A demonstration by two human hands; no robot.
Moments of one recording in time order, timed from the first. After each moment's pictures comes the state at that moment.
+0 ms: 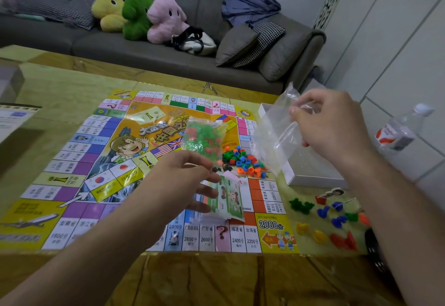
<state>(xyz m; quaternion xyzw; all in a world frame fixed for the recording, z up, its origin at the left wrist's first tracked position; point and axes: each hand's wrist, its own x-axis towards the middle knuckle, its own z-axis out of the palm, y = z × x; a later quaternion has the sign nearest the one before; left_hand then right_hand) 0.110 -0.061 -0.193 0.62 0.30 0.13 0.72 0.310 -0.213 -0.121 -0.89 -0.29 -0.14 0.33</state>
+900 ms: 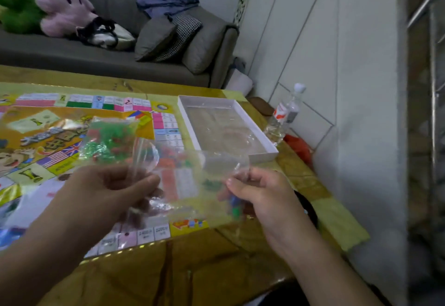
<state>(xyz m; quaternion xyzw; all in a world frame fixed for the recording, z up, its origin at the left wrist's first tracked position) 0.118 -0.126 -0.193 0.70 0.20 0.14 0.67 0.229 -0.348 -0.178 -0.77 -0.10 0.16 0.61</state>
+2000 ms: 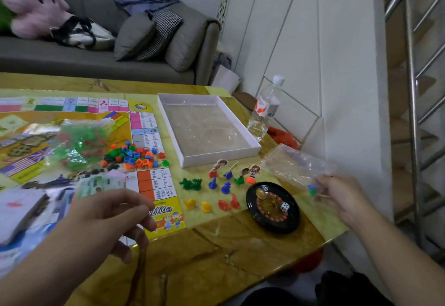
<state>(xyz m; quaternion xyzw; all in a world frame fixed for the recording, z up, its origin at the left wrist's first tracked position) 0.128 -0.163 -0.212 0.68 0.21 0.04 0.70 0.374 -0.548 -0.219 -0.81 0.17 0.00 0.56</state>
